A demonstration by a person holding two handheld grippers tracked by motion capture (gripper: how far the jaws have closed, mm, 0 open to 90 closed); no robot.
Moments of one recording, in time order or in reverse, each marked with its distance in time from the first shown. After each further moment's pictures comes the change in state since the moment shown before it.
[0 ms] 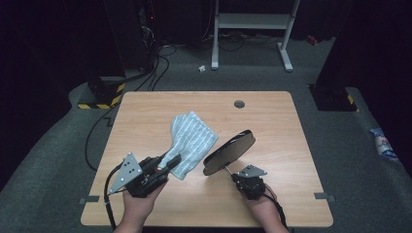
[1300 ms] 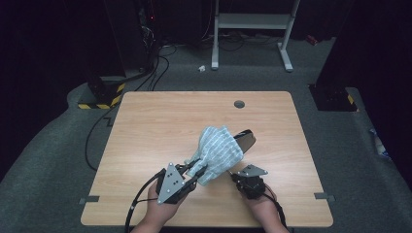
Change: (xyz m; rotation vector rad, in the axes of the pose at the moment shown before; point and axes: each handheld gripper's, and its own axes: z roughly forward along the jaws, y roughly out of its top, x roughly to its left) left arm -0.037 -0.045 0.042 0.168 0.035 0.223; right arm -0.001 0.000 0.000 0.001 0.010 0.021
